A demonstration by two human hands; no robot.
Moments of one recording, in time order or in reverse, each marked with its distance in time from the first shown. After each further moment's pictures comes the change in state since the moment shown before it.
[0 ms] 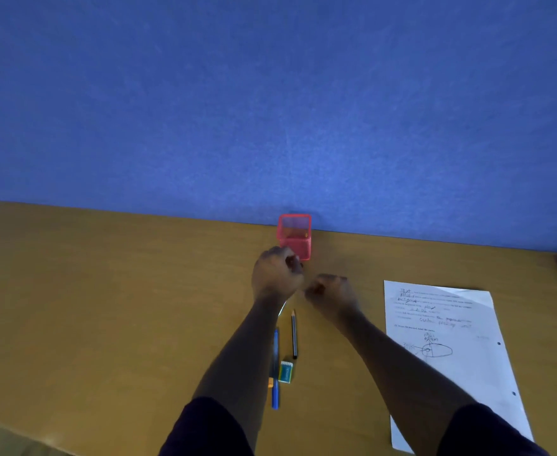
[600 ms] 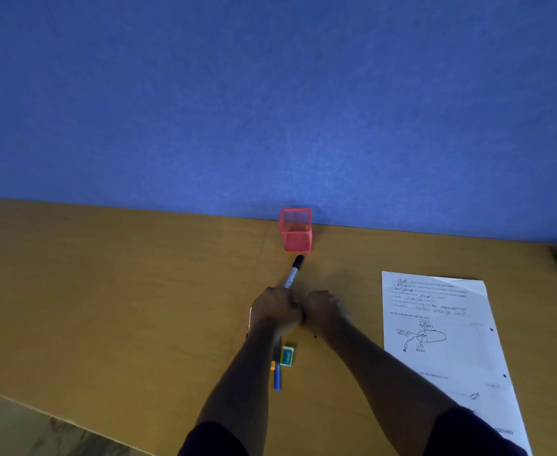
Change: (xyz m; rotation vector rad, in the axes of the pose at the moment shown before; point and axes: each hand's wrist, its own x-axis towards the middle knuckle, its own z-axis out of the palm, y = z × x) left_hand -0.072 -0.012 -0.006 0.158 -0.433 -0.223; right_hand -0.039 -0.024 0.023 -0.316 -0.237 0.129
